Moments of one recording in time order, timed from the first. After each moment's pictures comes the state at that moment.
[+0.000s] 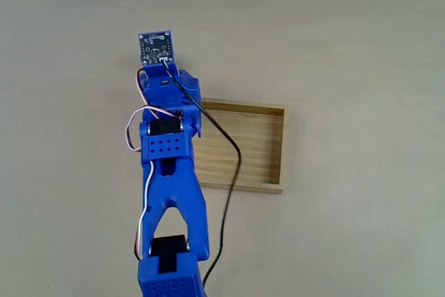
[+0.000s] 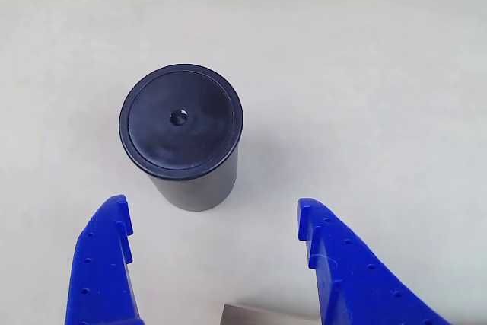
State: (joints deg) arm -11.2 36.4 -15.9 29.2 4.1
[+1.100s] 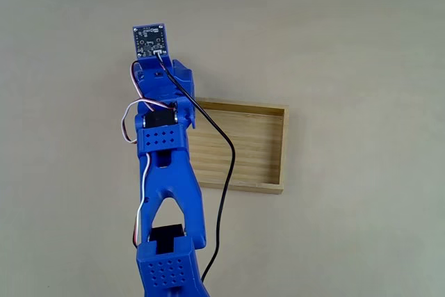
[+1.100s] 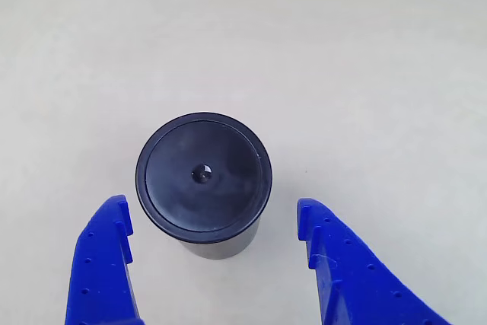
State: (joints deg) arm -12.5 44.4 -26.6 29.2 3.1
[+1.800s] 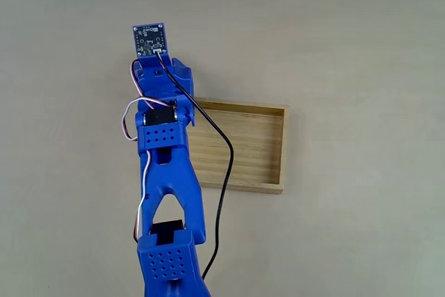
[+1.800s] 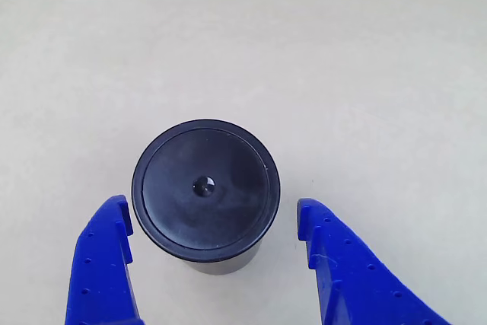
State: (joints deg) arm -12.5 49.7 -32.3 29.2 3.1
